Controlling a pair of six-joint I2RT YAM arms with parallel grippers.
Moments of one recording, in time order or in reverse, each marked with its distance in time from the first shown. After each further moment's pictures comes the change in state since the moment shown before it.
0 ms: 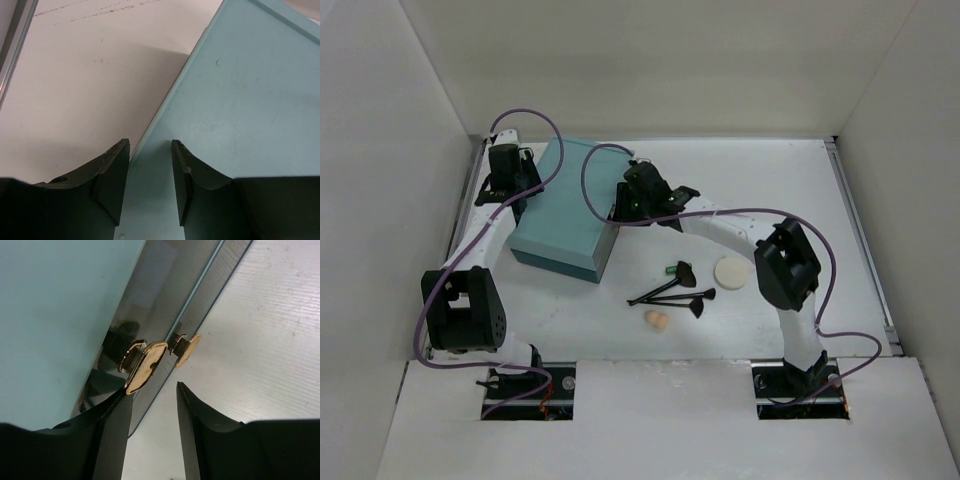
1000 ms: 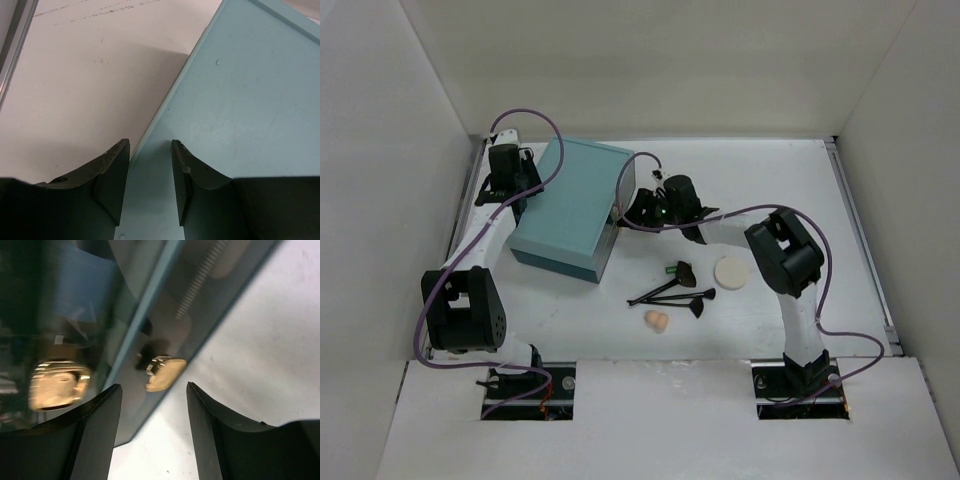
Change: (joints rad) left arm 0.000 0.000 0.000 0.000 0.000 0.003; right arm -0.185 0.051 -0.373 0.674 -0.464 0.109
